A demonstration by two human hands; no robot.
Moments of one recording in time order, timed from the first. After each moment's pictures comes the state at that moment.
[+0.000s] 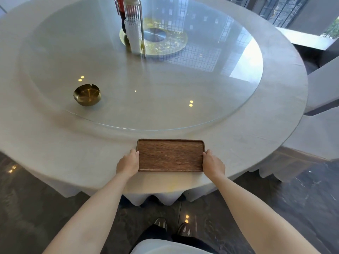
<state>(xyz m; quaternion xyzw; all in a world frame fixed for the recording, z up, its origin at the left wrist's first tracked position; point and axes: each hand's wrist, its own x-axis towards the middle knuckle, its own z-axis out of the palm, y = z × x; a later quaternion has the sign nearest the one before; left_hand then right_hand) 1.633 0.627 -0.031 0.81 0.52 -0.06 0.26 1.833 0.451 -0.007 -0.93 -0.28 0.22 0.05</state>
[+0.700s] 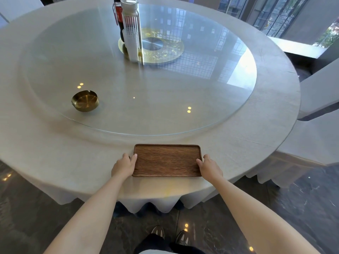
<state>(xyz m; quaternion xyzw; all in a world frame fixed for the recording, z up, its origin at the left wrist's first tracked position) 1.636 0.635 -0.032 0.74 0.59 -0.07 0.33 1.845 0.448 -0.007 -0.92 -0.24 0.30 0.10</state>
